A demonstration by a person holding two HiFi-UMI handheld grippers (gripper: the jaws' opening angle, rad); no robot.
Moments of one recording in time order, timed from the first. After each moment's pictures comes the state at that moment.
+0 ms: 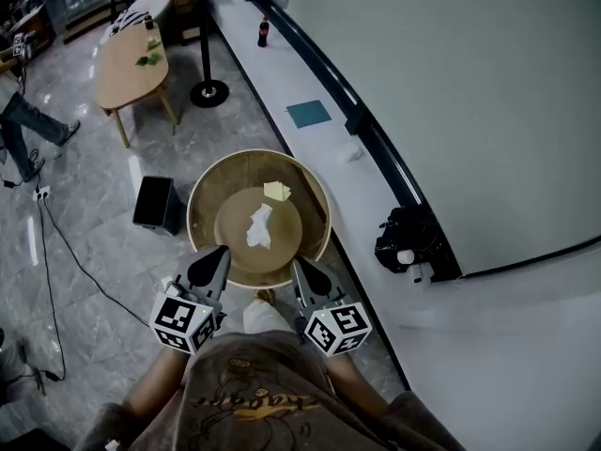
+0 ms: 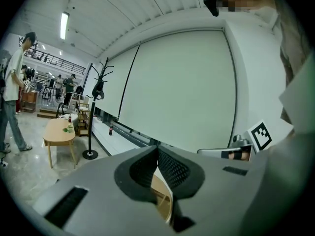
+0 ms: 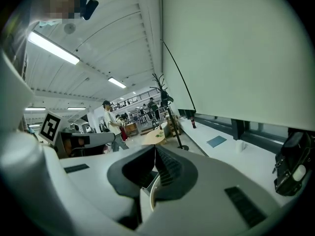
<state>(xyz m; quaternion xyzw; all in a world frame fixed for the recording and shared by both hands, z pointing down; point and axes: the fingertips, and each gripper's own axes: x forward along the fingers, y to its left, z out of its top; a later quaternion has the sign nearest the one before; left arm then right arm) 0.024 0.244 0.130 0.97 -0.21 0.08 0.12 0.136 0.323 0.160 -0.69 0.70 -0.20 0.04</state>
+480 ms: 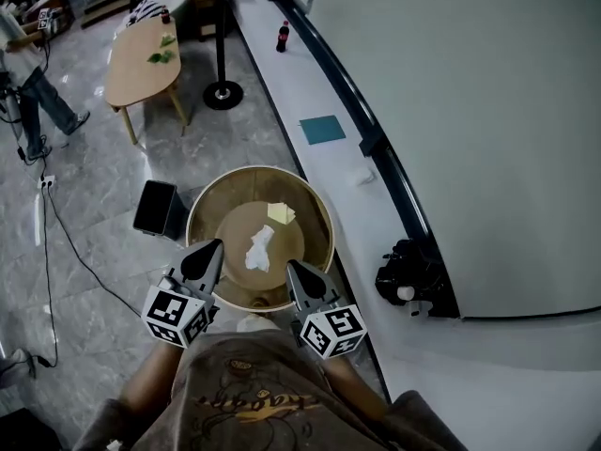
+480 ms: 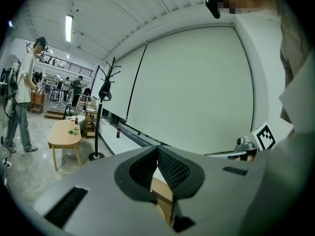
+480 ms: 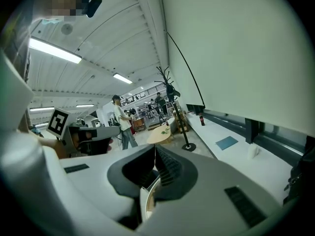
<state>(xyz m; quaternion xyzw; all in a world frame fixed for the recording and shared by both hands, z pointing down) 0.070 0.149 0.126 0.95 -0.26 0.08 0.12 0.182 0.234 0.164 -0.64 0.74 -0.21 0.02</state>
